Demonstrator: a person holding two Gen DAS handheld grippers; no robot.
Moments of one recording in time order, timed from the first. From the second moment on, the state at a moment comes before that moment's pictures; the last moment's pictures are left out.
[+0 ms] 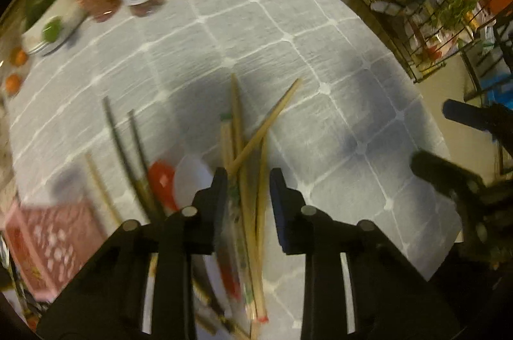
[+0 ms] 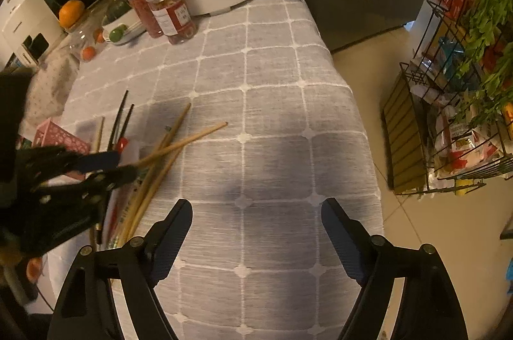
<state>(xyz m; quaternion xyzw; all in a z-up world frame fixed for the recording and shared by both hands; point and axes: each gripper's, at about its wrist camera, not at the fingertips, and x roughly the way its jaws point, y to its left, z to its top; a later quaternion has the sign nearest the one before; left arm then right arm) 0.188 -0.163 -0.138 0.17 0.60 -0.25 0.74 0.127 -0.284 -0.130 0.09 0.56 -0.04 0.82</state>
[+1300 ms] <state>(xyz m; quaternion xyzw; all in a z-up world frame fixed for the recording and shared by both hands) 0.111 -0.052 -0.027 0.07 0.45 -0.21 0.87 0.159 -0.246 -0.145 0.15 0.58 0.02 0.80</state>
